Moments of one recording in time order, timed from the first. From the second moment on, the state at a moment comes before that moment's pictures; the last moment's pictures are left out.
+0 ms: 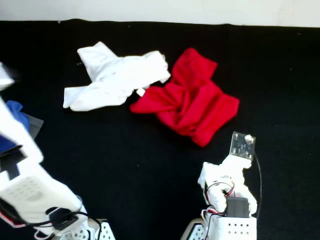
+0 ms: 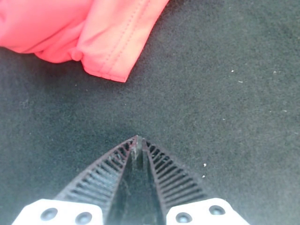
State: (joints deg) left arm -38.6 19.6 -43.4 92.3 -4.4; right arm -2.6 -102.9 96.0 68.2 -11.9
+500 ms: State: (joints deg) left arm -13.8 42.7 -40.8 77.8 -4.4; right arm -2.6 -102.9 96.0 68.2 -11.9
